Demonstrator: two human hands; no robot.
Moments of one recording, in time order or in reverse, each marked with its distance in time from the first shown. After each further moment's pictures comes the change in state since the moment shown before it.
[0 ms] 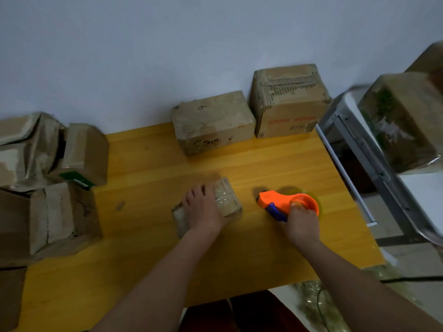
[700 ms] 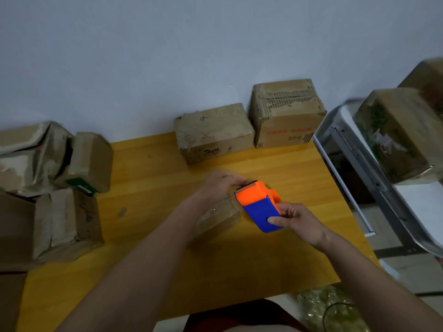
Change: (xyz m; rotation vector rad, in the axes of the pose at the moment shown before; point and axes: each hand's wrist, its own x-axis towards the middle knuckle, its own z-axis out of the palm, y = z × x) left_hand 0.023 0.034 -0.077 -0.862 -0.400 0.158; right_hand -0.012 0.011 -0.064 1.167 -0.463 -0.451
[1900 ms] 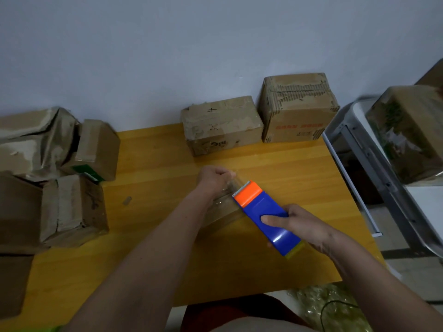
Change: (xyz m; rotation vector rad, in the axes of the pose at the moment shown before) left_hand 0.031 -0.041 -0.001 -0.197 0.384 -0.187; right_hand -0.016 -0.047 0.027 -0.027 -0.158 0.339
